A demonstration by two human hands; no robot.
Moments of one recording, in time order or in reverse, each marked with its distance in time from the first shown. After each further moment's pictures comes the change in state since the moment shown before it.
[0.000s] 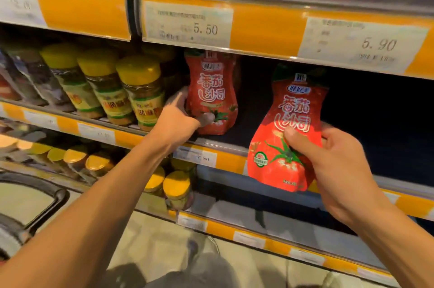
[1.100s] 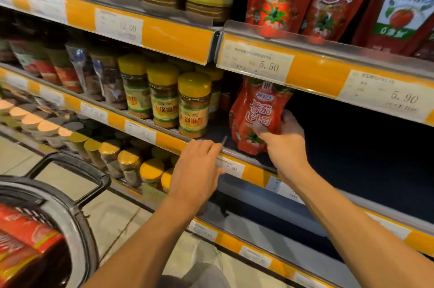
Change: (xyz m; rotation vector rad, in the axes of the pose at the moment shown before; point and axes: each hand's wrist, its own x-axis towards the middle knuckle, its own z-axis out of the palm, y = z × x) left_hand -0.089 -0.025 -0.017 0.931 0.054 0.317; right_hand 0.054 0.010 0.107 -0.129 -0.077 -0.205
